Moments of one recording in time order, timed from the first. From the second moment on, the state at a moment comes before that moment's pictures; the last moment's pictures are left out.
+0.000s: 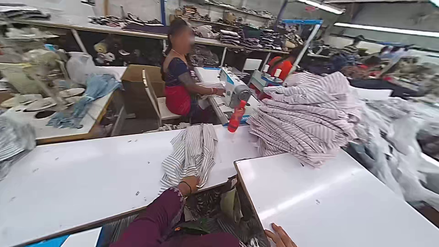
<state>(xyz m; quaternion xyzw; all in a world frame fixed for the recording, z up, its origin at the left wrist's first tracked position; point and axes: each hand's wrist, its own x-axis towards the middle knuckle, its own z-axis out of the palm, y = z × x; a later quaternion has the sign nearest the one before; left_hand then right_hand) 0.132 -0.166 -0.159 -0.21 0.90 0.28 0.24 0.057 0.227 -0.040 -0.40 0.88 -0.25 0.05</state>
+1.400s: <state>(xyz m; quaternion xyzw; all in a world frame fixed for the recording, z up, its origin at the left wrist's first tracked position) 0.136 -0.170 -0.118 -0.39 0.81 0.45 -0.01 0.051 0.213 -0.039 -0.36 0.90 -0.21 0.10</state>
